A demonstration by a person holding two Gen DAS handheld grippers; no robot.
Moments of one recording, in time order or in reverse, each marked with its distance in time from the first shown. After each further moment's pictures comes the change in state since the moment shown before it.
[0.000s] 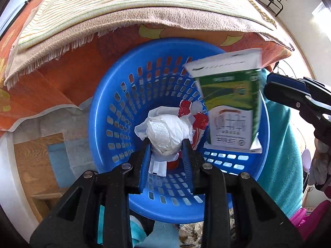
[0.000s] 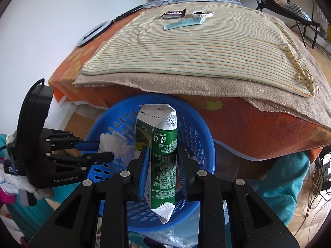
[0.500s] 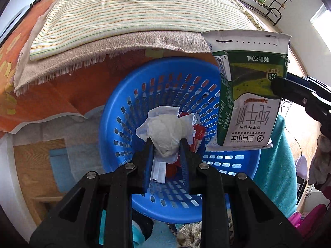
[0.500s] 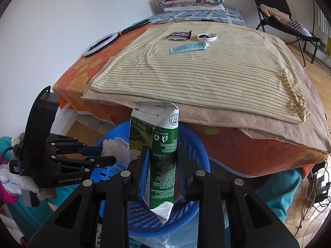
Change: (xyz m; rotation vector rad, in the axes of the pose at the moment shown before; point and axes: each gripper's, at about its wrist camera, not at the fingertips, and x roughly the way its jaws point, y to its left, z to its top) left arm -0.021 0.006 0.005 -0.020 -0.067 -0.020; right arm -0.028 0.012 0.021 -0.049 -0.086 -0.011
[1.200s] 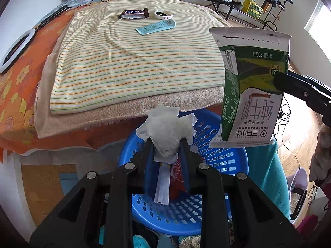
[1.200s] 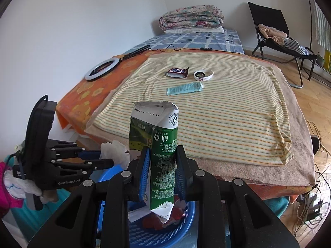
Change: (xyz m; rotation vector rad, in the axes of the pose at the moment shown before) left arm -0.049 -0.001 0.041 0.019 -0.149 0.009; right arm -0.038 -0.006 0.053 -0.032 -0.136 -0.006
